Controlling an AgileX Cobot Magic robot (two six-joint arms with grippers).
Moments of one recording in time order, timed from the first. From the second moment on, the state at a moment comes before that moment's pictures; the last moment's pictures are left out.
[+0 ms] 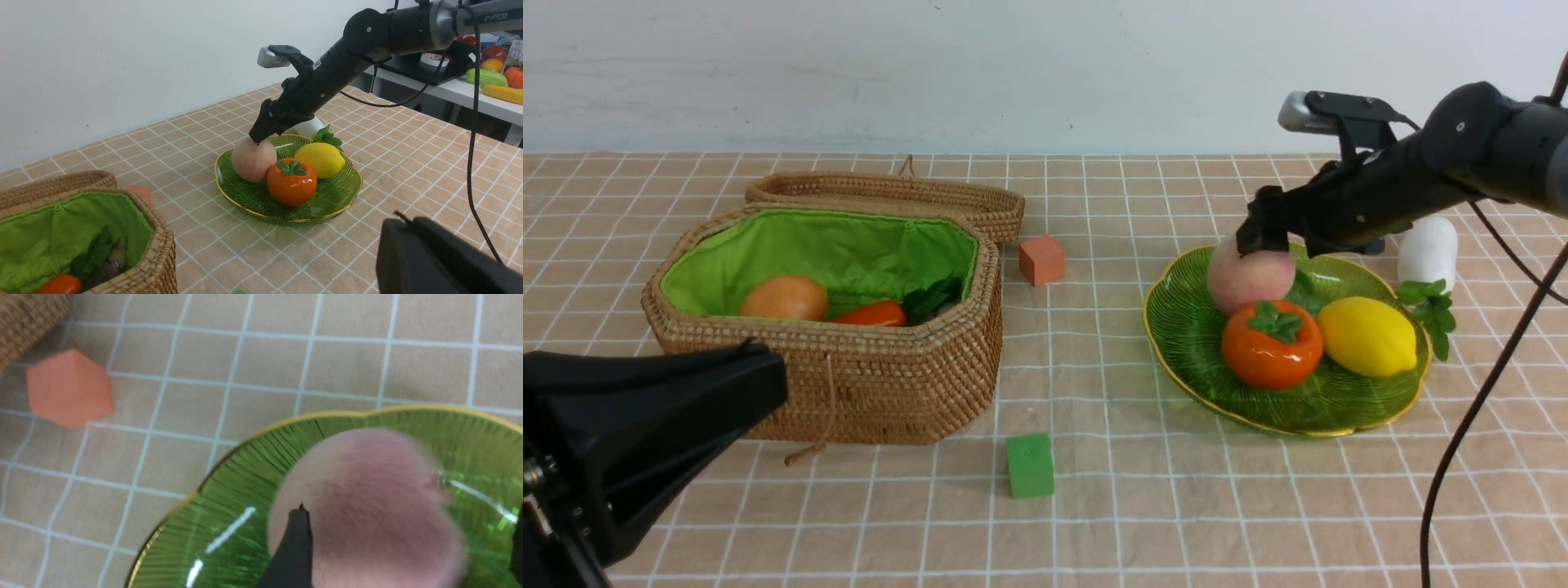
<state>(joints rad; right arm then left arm) 0.08 2.07 -1.68 0.42 0.58 -0.30 -0.41 0.56 -0.58 -0.99 0.36 0.92</state>
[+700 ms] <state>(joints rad) -0.15 2.19 -1.97 0.11 0.82 0.13 -0.41 0.56 -0.58 -1.01 0.34 0.92</state>
